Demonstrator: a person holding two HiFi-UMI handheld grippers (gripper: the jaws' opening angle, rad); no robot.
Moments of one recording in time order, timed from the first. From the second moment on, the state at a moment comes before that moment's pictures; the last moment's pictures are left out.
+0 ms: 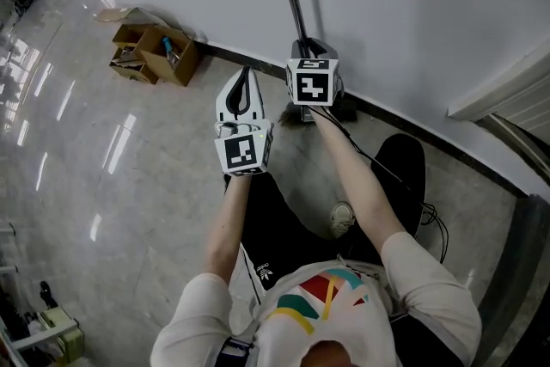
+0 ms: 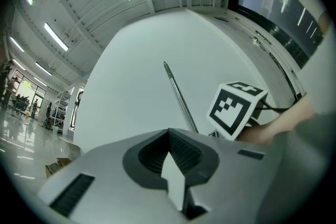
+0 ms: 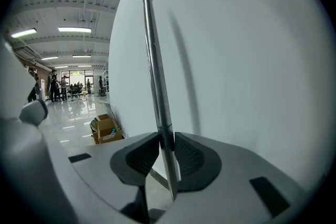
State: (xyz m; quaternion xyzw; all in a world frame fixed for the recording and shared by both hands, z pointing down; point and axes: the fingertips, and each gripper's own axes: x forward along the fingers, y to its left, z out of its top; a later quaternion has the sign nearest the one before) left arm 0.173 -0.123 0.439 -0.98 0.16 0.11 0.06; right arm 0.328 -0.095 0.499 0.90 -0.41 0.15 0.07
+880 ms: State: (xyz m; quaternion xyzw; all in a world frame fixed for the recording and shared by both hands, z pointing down) left arm 0.163 -0.132 0.439 -0.98 0.17 0.12 0.07; right arm 0.372 -0.109 0.509 0.90 -0.41 0.15 0.06
